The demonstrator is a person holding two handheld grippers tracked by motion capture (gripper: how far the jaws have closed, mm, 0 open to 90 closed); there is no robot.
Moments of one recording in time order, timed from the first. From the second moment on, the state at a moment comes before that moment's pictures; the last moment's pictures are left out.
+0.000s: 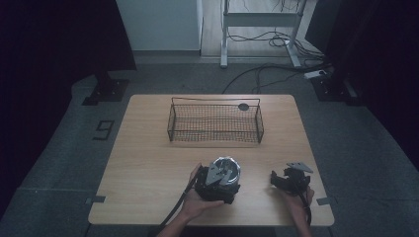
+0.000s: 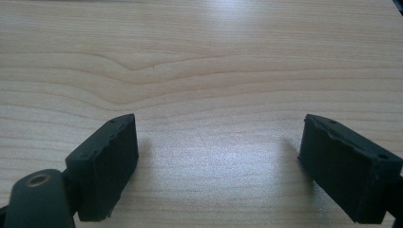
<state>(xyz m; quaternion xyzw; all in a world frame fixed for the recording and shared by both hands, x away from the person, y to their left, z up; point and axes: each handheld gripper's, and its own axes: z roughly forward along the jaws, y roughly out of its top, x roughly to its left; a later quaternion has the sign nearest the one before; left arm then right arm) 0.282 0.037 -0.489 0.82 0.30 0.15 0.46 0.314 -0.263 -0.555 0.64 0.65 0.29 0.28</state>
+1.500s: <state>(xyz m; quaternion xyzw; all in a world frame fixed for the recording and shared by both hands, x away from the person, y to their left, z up) 0.303 0.060 -0.446 0.80 0.33 0.15 0.48 0.315 -0.263 -0.555 0.64 0.65 0.29 0.28</state>
